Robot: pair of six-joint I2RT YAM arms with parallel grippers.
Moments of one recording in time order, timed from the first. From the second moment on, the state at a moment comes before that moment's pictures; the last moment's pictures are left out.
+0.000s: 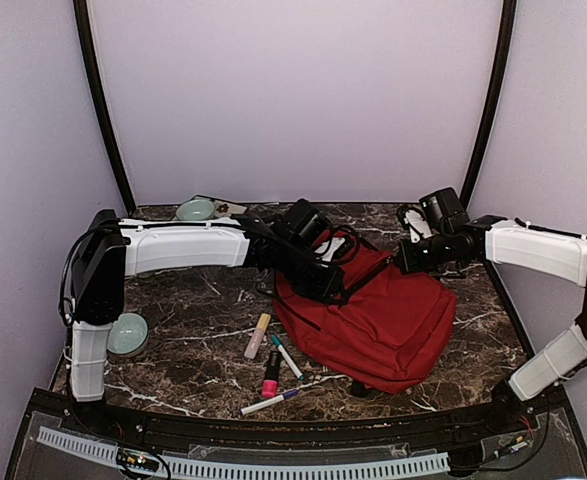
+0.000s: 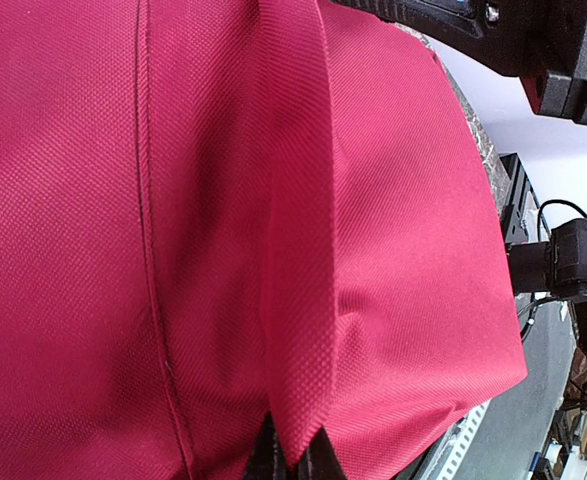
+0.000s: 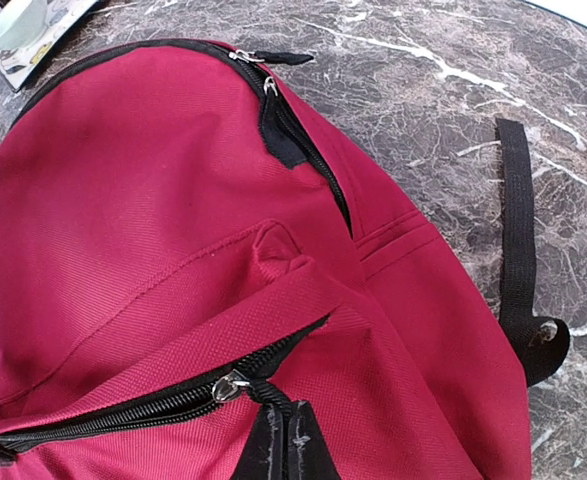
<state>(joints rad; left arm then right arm) -0.95 2.10 1.73 -0.52 0.38 -0.43 0.45 1.45 0.99 -0.41 -0.06 0.19</state>
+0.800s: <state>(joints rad) -0.95 2.04 1.76 -0.66 0.22 -0.45 0.43 1.36 1.02 -0.60 0.03 0.26</state>
